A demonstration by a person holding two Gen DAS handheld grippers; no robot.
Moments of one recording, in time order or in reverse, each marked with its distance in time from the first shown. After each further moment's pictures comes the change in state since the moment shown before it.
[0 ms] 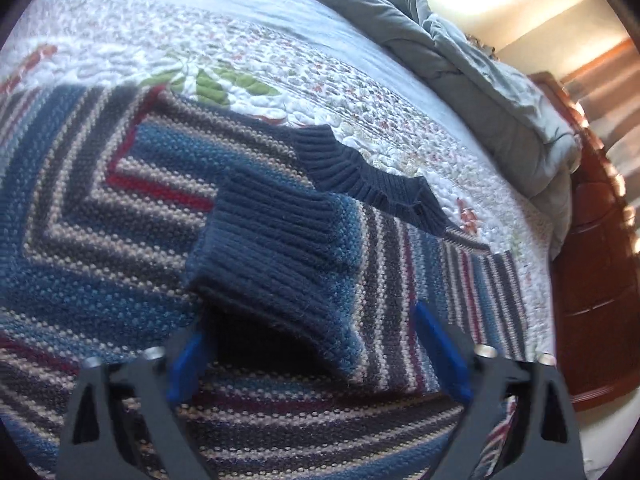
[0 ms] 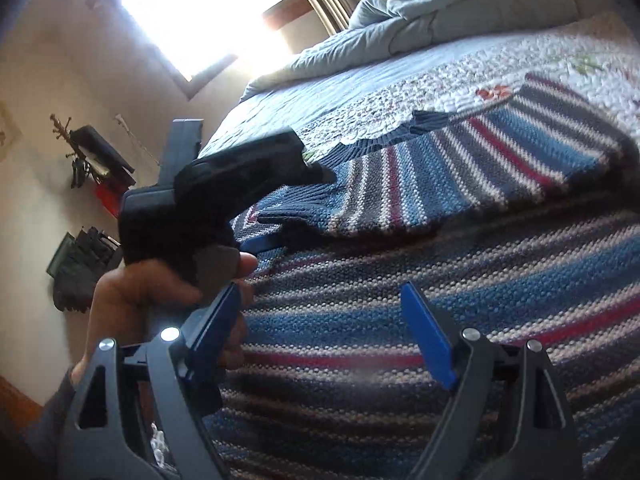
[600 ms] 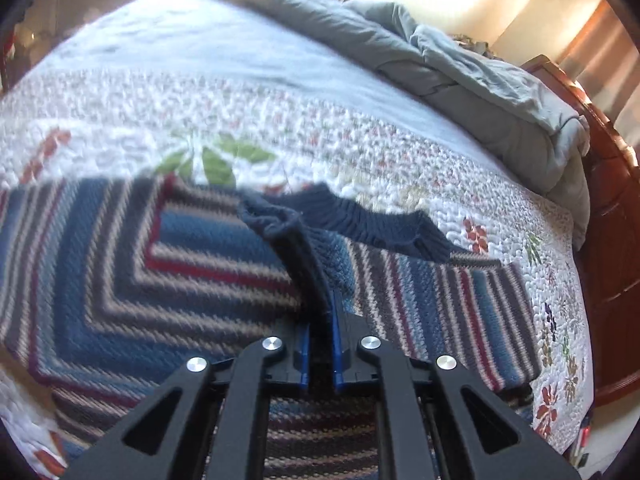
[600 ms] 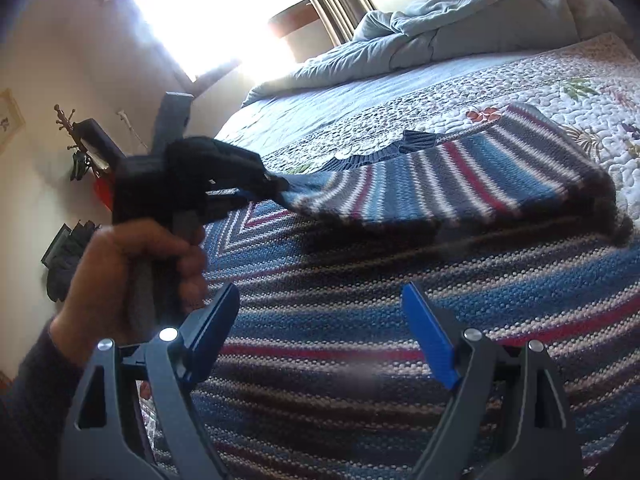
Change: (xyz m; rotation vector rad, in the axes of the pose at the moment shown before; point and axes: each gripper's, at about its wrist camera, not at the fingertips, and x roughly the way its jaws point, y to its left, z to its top) left arm -0.041 -0.018 0.024 0.120 -0.104 0.109; right arm -0.021 -0.009 0.004 -0.043 -0.025 -0.020
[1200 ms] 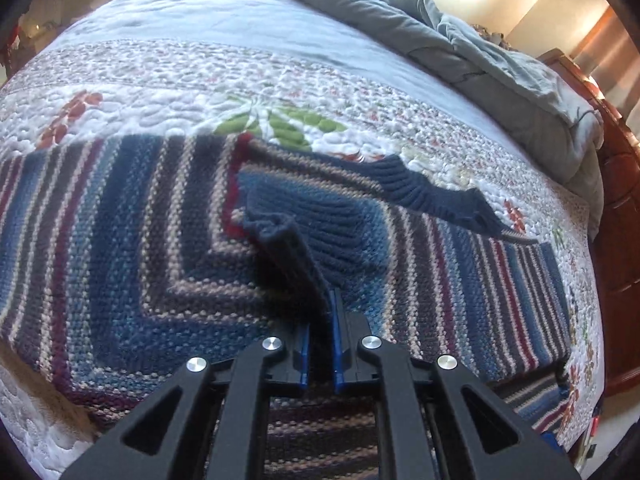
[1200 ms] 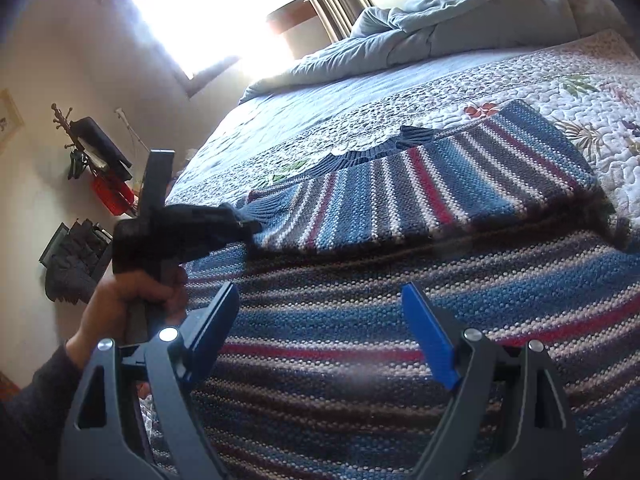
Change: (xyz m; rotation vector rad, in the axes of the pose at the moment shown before) left arm 0.012 0.065 -0.020 -0.009 0.069 0.033; right arm 0.006 -0.007 0.002 0.003 0.017 -0.005
